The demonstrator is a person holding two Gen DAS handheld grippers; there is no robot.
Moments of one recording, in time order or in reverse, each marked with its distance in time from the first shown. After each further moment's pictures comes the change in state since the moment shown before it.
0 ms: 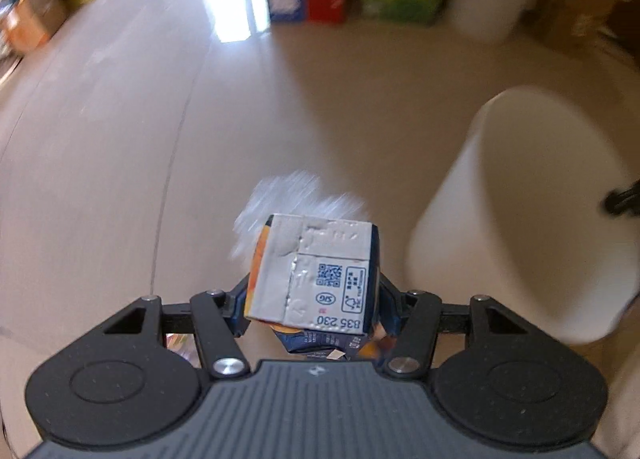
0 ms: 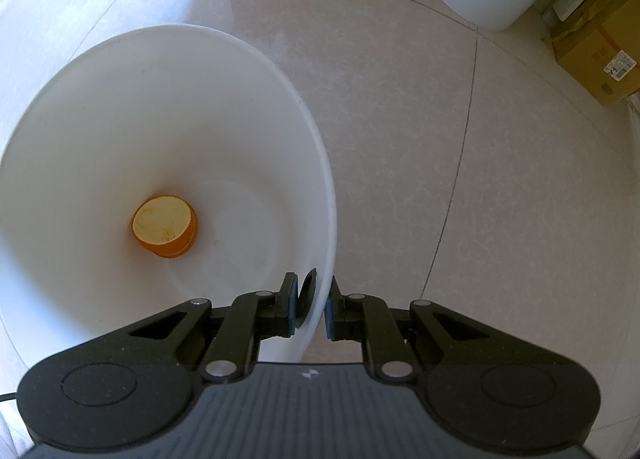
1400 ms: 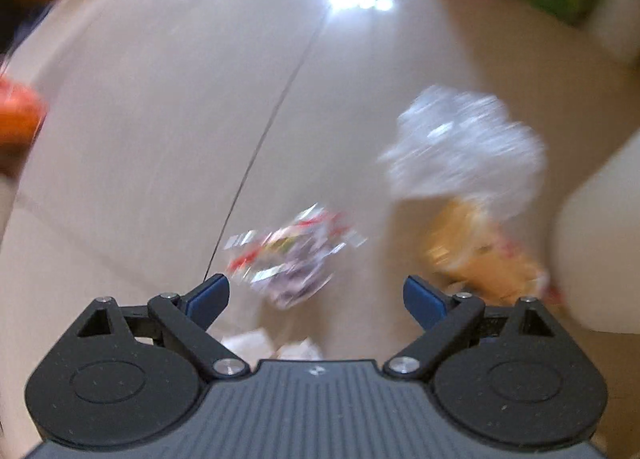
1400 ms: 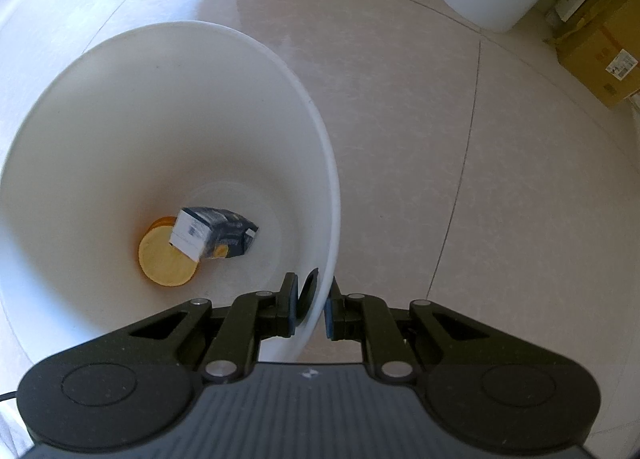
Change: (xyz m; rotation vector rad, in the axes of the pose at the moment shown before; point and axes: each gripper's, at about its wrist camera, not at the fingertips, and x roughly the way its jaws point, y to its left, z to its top) left arm 0.101 0.132 -0.129 -0.346 0.105 0.200; right arm 0.001 0.002 -0.009 -0.007 -0.013 0.011
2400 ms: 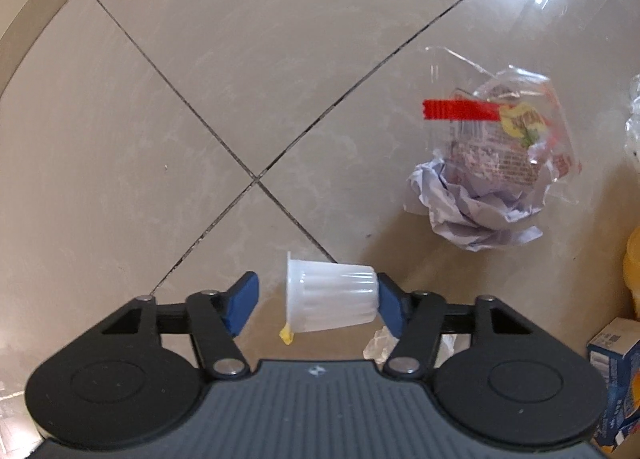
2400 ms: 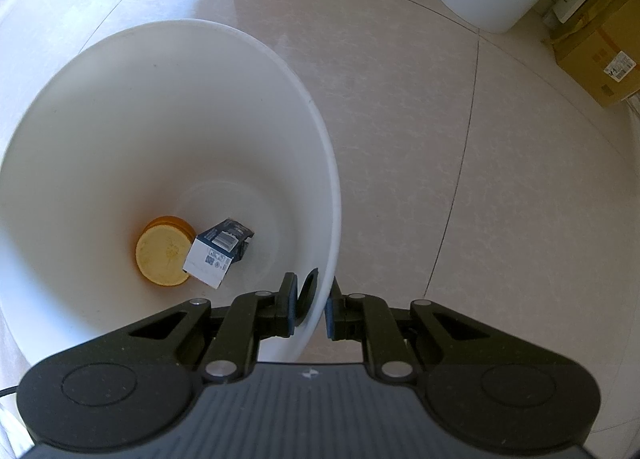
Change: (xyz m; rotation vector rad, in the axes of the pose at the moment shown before) left arm 0.145 0.080 -0.078 -0.428 0.218 0.126; right arm -0.002 0.003 0.000 -0.001 0.001 -0.009
